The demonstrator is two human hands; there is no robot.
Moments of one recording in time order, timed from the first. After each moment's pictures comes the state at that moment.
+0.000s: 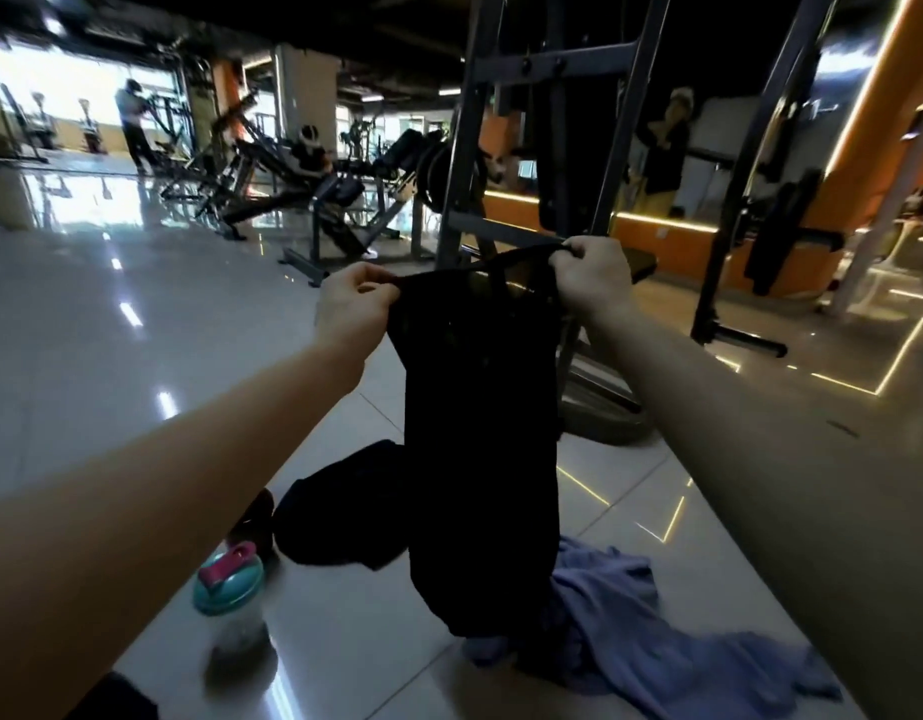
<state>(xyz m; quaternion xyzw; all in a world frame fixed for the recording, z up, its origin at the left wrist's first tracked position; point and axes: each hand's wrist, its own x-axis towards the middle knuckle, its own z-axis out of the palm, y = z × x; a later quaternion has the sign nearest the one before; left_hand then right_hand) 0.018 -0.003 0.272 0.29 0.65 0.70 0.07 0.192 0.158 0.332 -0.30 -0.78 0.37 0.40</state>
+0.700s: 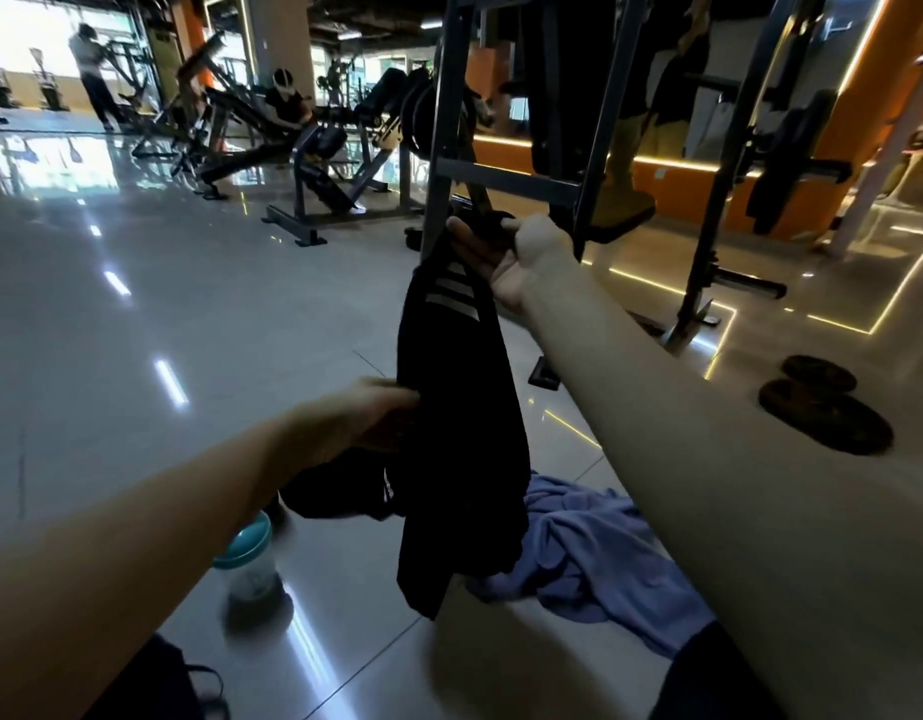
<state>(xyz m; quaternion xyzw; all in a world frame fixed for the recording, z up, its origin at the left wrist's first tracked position) 0.038 -0.033 0.166 0.31 0.69 0.49 0.43 0.150 0.114 0.309 -0.20 -0.37 0.84 0.35</state>
